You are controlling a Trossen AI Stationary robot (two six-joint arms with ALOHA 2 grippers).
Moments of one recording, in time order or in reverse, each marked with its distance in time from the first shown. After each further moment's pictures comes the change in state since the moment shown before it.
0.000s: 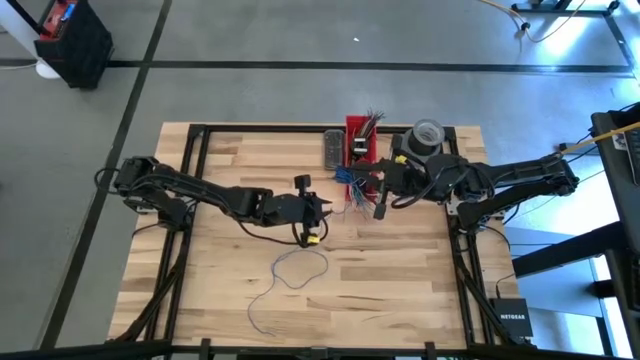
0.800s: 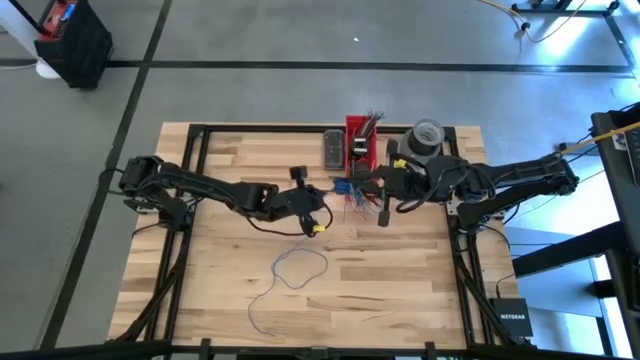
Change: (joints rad) left arm 0.057 0.038 0.000 -0.076 -0.135 0.027; right arm 0.021 -0.006 -0.001 -0.012 -0.106 0.046
